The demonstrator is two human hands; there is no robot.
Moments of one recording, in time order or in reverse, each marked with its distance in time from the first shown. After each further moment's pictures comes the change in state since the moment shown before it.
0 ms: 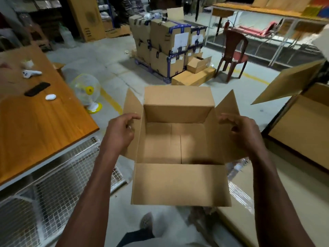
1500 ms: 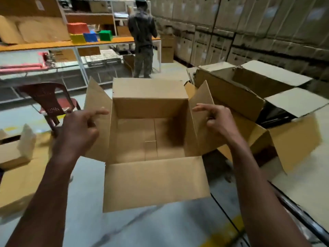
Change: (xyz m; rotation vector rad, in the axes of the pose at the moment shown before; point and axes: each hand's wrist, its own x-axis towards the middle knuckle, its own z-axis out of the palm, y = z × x) left_hand 0.846 0.213 0.343 -0.340 -0.620 0.926; right_hand 0.543 0.072 -0.034 -0.211 0.855 0.835
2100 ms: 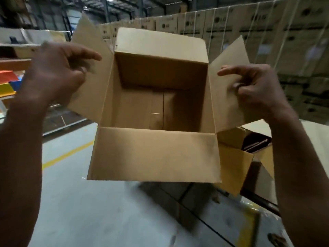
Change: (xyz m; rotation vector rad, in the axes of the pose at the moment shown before) left_hand 0.328 0.079 -0.032 -0.333 -0.099 0.569; right_hand 0.098 -0.095 -0.119 -0.178 0.480 -0.157
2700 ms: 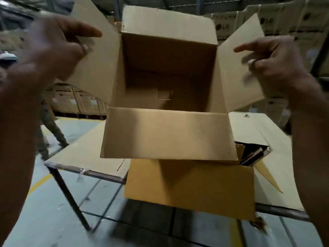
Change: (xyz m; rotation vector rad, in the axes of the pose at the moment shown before) left_hand 0.270 -0.074 0.146 -0.366 -0.116 0.352; right_hand 0.125 0.042 0.004 -0.368 0.294 0.149
